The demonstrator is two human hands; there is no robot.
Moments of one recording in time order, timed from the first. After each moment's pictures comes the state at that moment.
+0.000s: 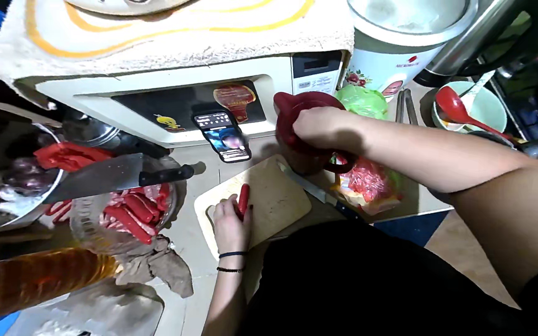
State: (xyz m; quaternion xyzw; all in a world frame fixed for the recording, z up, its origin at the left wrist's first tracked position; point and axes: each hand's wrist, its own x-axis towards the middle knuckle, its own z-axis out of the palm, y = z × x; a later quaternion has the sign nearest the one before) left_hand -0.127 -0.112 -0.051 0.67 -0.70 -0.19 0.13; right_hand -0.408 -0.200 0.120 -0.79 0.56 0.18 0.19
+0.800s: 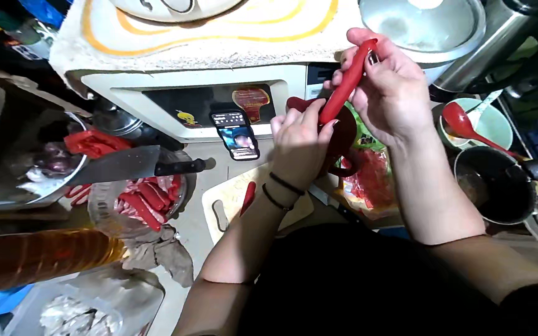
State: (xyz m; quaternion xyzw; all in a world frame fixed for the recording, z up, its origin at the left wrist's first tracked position) left_hand -0.288 -0.172 0.094 0.39 -0.83 -0.12 0.37; right_hand -0.453 -0.164 0.143 -0.49 0.36 -0.64 0.47
